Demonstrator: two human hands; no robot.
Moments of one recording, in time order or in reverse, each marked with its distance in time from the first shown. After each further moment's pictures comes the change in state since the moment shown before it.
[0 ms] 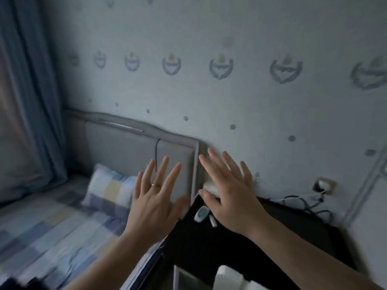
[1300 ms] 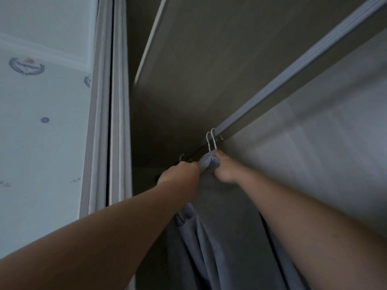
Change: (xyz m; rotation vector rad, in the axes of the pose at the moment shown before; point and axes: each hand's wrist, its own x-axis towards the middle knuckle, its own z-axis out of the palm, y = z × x) left_hand 0.320 0.919 -0.128 -0.240 0.028 0.815; right_hand -0.271 0.435 -0.780 -0.517 0.729 0.909
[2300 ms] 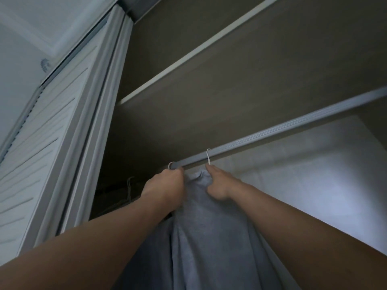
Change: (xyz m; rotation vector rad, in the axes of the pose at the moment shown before) left_hand -0.020 0.041 -0.049 -0.432 0.312 0.197; right_hand -0.083 -0.035 -0.142 -0.593 0.043 0.114
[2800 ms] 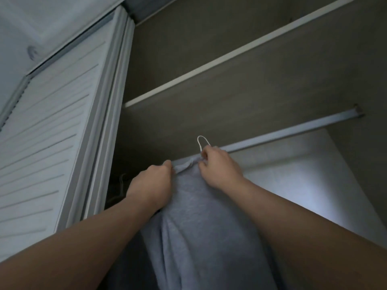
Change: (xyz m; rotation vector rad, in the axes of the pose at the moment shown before) left_hand -0.038 -0.027 -0.034 -0.121 0.122 0.051; right_hand -0.062 -0.056 -0.052 -0.124 0.516 -0.095
